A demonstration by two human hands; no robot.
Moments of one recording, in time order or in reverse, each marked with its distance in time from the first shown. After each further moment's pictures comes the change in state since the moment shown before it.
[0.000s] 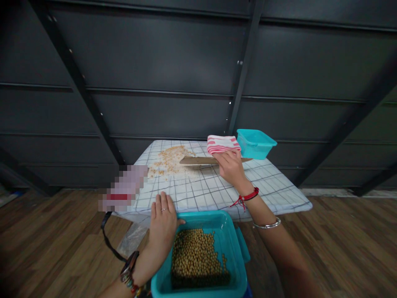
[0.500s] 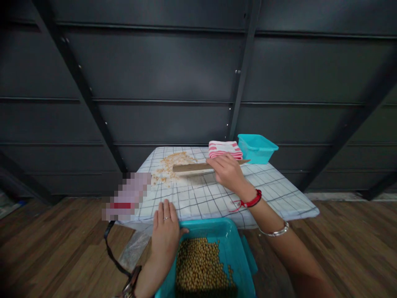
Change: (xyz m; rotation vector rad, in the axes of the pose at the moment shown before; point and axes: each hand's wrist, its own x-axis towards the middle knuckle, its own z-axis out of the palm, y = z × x) left_hand -0.002 -0.002 0.006 -0.094 0.042 -0.019; right_hand 0.025 -0.015 -0.016 0.043 -0.023 -0.143
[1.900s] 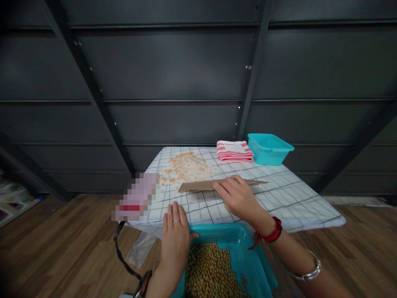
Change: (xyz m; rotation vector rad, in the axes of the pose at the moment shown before) left_hand 0.001 0.001 0.009 -0.036 -0.063 -0.017; right_hand -0.020 -0.044 -0.011 -0.087 -0.077 -0.119
